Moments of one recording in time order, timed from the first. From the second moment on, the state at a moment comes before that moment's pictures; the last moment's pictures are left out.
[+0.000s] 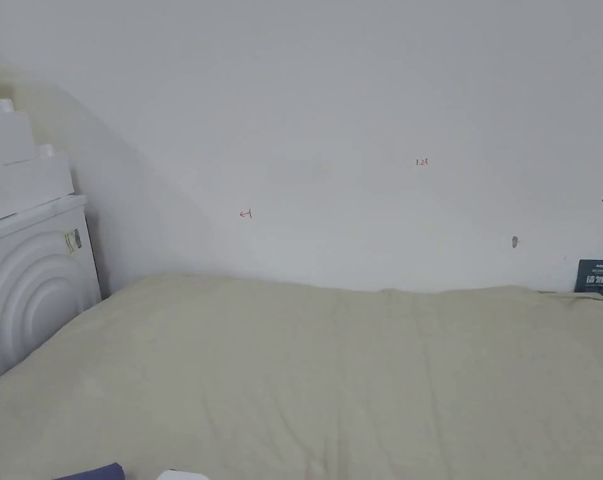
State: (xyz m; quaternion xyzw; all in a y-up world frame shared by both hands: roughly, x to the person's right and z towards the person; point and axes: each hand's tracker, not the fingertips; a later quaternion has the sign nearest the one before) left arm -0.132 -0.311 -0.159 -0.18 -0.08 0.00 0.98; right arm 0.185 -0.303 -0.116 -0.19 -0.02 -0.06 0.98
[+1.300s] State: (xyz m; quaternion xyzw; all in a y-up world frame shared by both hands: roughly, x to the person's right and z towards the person) left arm -0.117 -0.287 -0.199 -0.21 -0.05 -0.01 0.98; right arm 0.176 -0.292 -0.173 -0.21 -0.01 0.00 0.98
